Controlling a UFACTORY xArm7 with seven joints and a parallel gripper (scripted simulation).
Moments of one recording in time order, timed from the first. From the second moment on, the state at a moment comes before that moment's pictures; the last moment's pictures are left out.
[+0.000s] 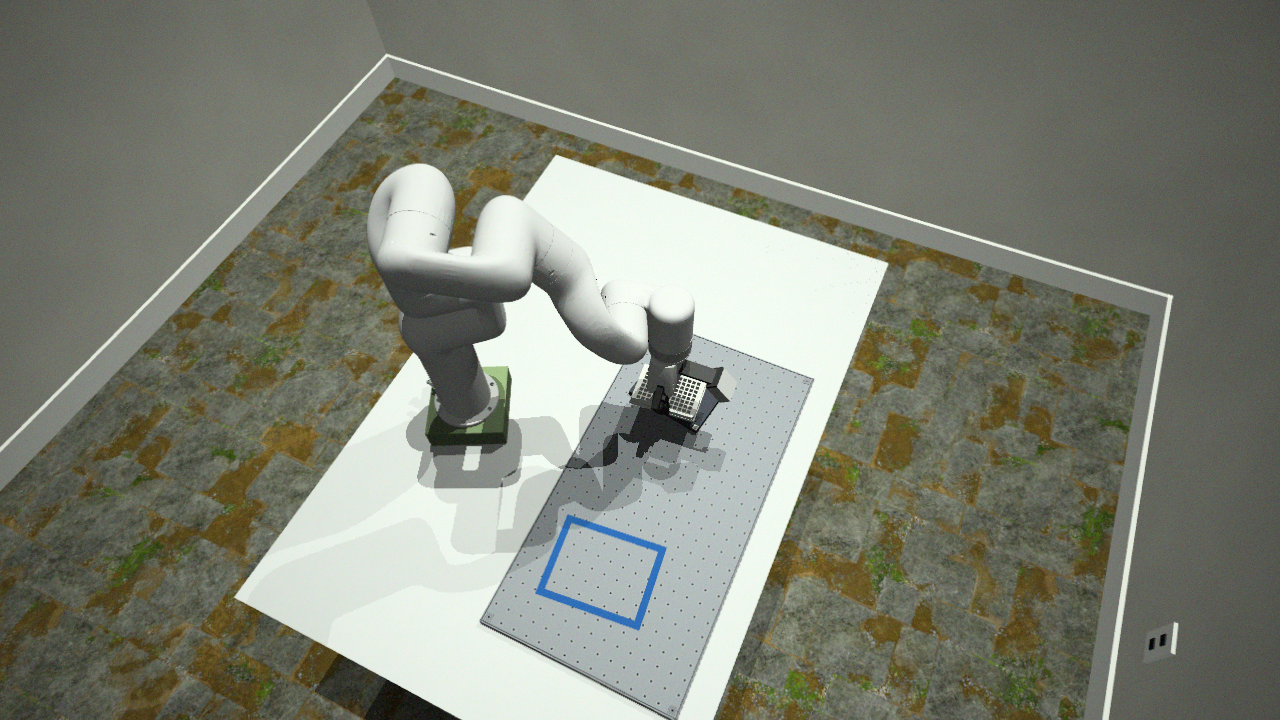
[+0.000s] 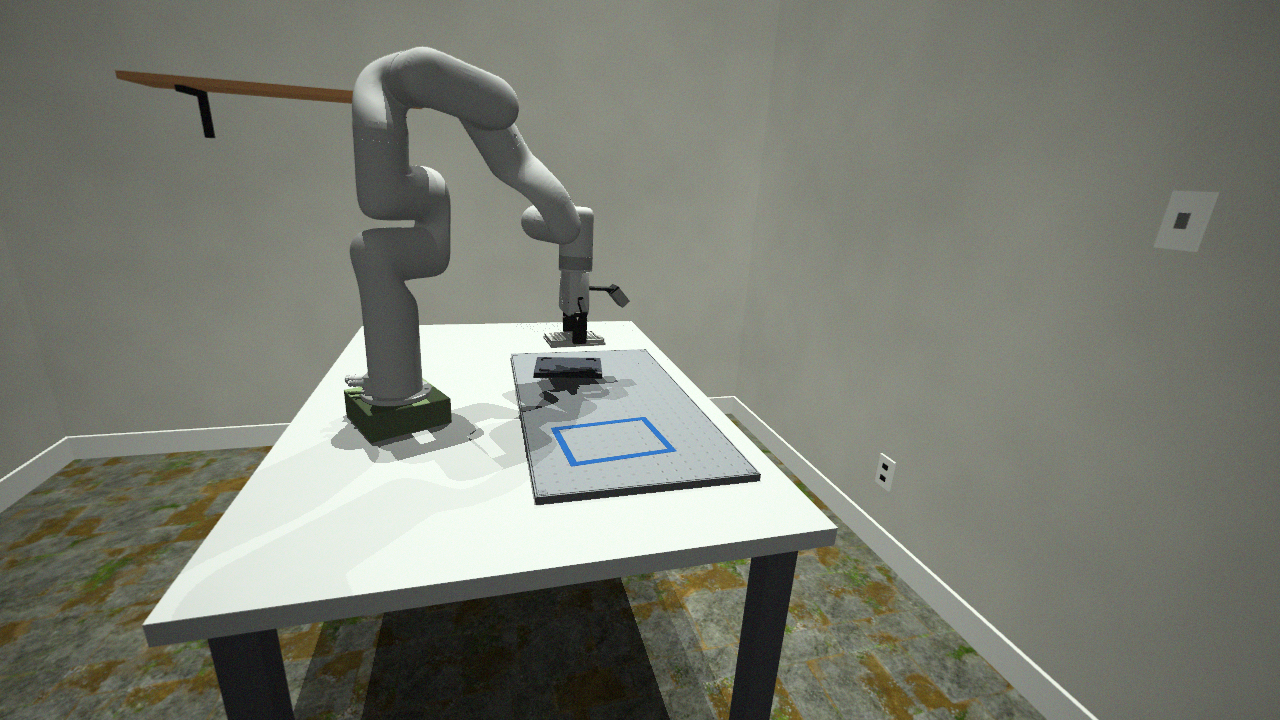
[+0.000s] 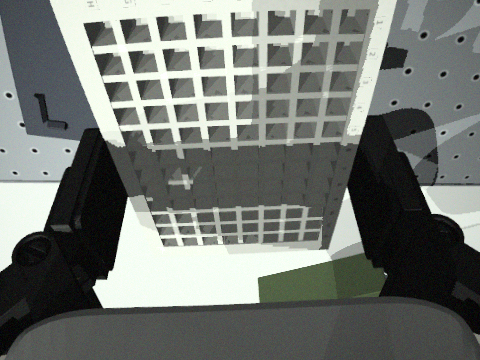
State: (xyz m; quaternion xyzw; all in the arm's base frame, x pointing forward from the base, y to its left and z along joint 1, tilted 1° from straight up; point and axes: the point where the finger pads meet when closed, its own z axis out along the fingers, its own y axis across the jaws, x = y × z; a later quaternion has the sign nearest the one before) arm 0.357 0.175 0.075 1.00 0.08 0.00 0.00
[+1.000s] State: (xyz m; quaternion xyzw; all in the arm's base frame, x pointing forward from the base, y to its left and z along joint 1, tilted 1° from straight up) arm 0.368 0.085 0.073 1.00 0.09 0.01 0.00
